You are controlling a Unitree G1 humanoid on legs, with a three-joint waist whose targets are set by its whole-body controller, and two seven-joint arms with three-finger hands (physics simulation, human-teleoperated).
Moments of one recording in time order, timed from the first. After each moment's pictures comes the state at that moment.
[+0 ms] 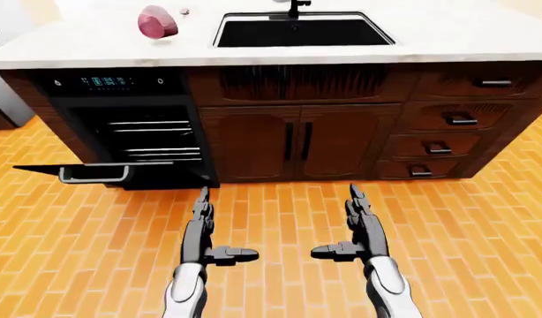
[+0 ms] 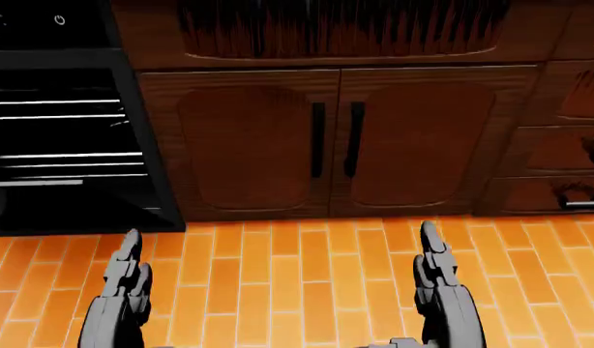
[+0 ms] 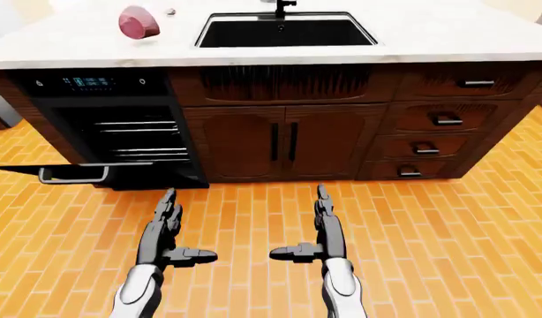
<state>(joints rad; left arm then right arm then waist) 0.03 0.02 0.04 0.09 -0.01 0.06 -0.04 0.03 -0.01 -0.04 0.09 0.01 0.06 0.04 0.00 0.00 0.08</state>
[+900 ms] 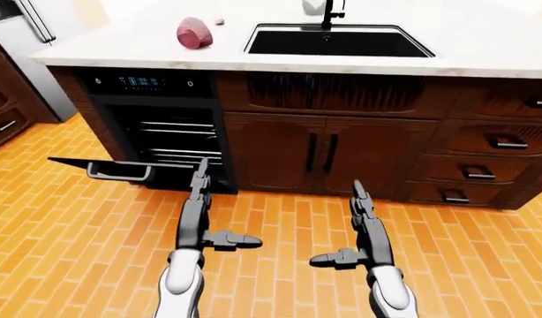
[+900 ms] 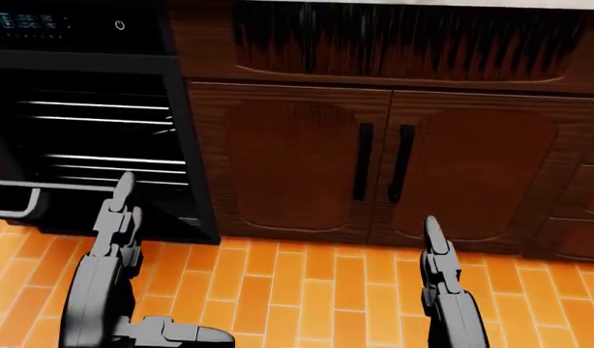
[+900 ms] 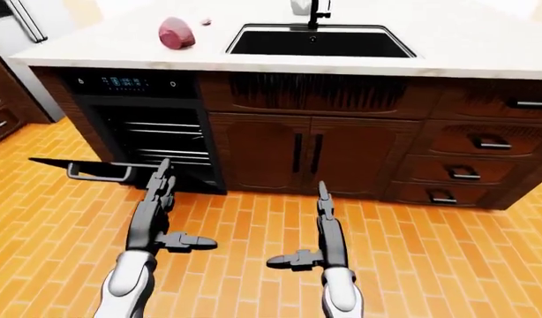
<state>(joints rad) 0.02 0.02 0.00 -0.19 0.11 0.13 -0.05 0.14 0.00 0.02 -0.10 -0.11 0.05 0.01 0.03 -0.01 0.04</state>
